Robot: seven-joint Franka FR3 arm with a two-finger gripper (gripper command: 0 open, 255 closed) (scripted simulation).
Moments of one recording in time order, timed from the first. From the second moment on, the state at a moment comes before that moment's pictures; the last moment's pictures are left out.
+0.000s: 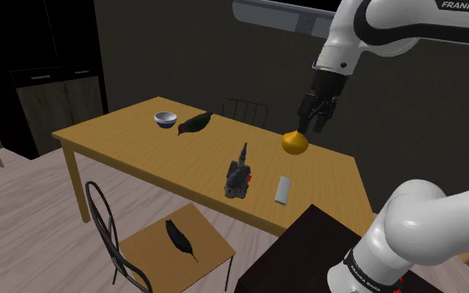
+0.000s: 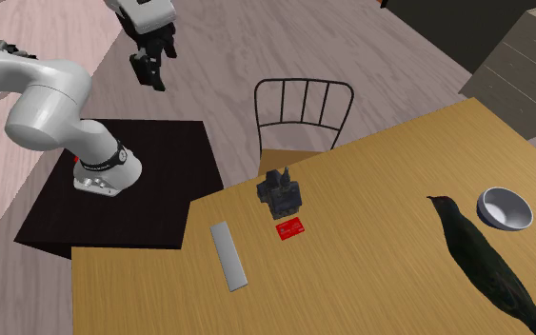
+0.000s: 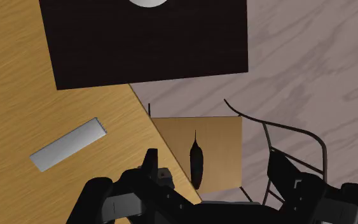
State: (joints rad) arm 0.02 -0.77 -0.06 -2.40 0.12 1.56 0.08
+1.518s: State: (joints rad) arm 0.16 -0.08 -0.27 -2.16 -0.23 1.98 -0.94
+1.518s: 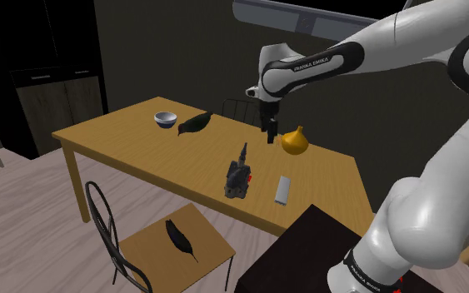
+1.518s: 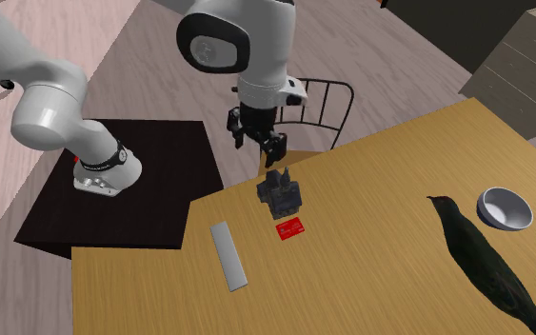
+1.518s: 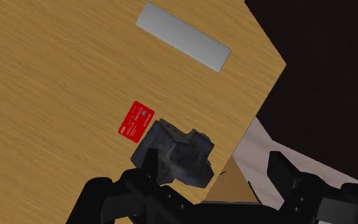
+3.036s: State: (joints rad) arm 0.17 0.23 -0.25 -2.05 -0.29 2.23 -1.20
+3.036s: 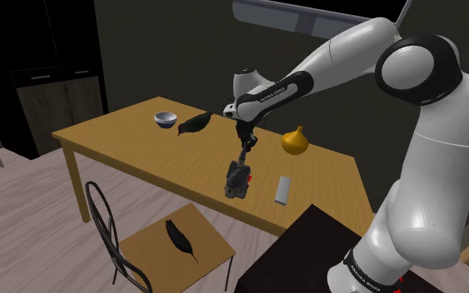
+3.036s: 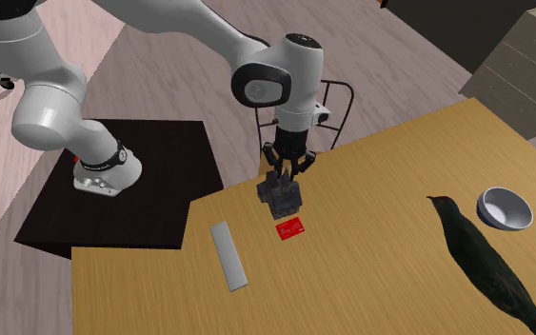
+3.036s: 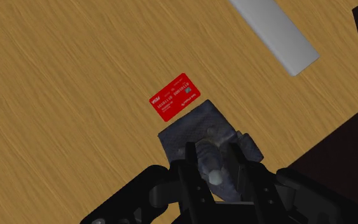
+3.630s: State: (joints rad) arm 0.17 0.20 -0.25 -2.03 -0.29 2.18 -1.21
